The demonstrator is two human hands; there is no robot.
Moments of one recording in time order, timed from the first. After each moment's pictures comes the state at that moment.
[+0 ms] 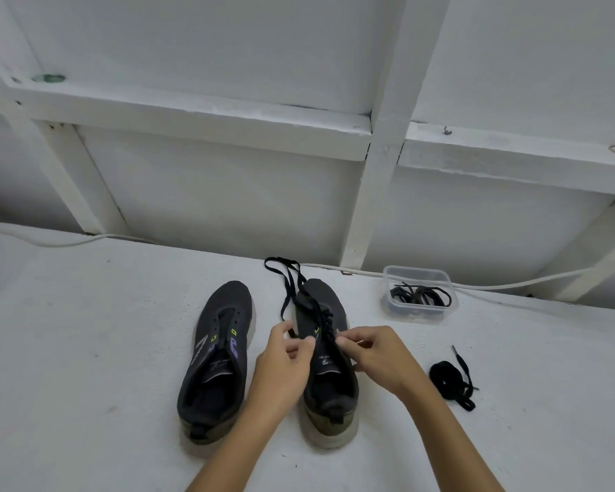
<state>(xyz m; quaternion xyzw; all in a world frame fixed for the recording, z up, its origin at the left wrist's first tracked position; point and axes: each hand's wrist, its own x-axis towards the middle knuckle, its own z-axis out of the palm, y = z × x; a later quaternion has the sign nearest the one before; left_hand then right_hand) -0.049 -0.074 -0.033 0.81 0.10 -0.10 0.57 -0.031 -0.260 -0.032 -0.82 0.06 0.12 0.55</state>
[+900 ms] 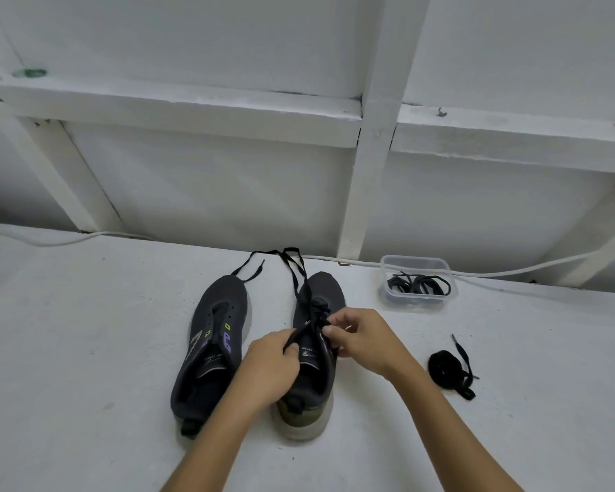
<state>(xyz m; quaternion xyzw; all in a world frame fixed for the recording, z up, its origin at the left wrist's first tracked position) -0.040 -0.063 -0.018 0.90 0.02 -0.18 0.41 -0.015 -0.255 -0.036 -0.81 0.04 0.14 0.57</state>
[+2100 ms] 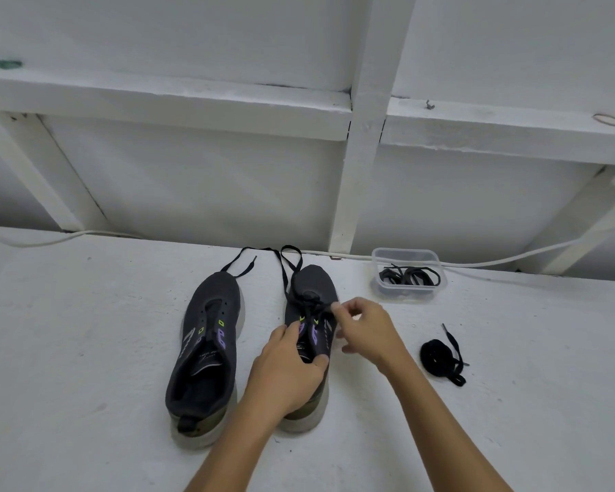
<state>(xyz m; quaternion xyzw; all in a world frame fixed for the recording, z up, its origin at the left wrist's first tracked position) -0.058 -0.087 -0.020 0.92 0.00 -0.16 0.36 -0.020 -0.251 -0.032 -0.81 0.15 0.06 0.56</state>
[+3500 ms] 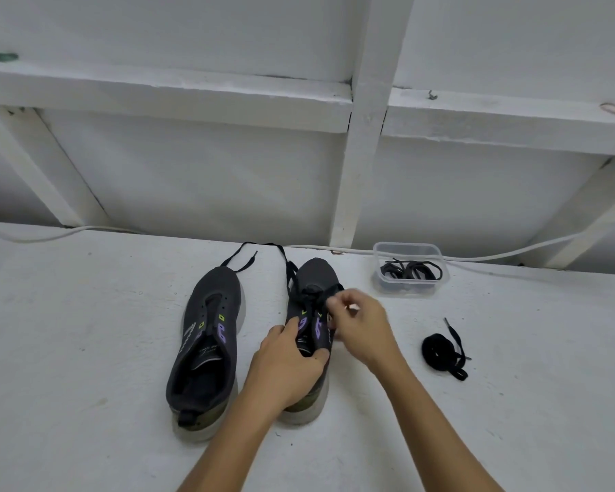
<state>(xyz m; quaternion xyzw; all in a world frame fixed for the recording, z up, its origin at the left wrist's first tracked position) -0.056 -0.084 -0.021 0.92 0.02 -0.18 0.35 -0.024 -0.241 -0.042 -0.80 0.11 -0.03 0.59</state>
